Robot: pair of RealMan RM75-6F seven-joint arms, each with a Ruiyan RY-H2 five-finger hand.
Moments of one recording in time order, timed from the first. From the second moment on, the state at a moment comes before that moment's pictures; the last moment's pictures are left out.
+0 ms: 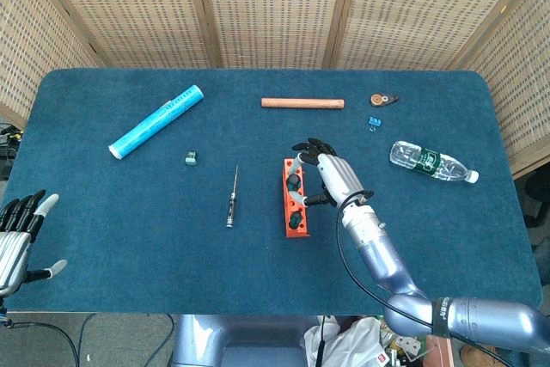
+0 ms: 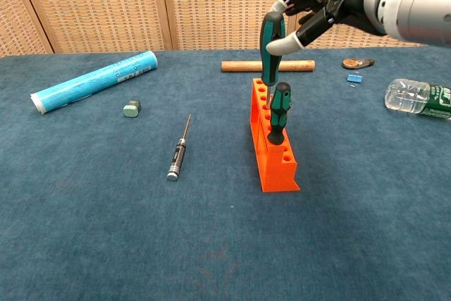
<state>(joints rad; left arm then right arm) -0.10 -1.02 -0.01 -1.76 1.50 1.43 0.08 0.85 -1.38 0.37 -1.89 -0.69 1.06 -0.15</state>
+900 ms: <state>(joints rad) -0.11 -1.02 -0.01 -1.76 1.48 1.41 0.08 0.87 -1.45 0.36 -1.77 -0.66 1.00 -0.13</state>
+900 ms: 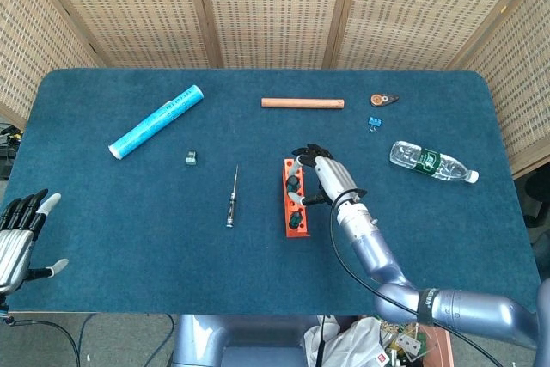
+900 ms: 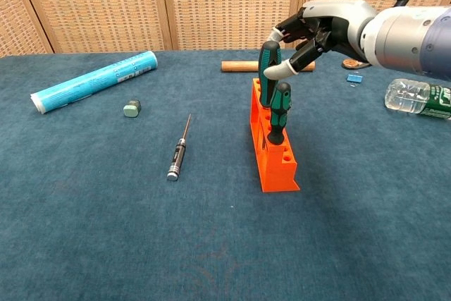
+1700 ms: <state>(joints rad) -0.11 -1.02 -0.01 -1.75 1.47 1.40 0.10 0.86 -1.44 0.35 -1.74 -0.71 0.94 -0.09</state>
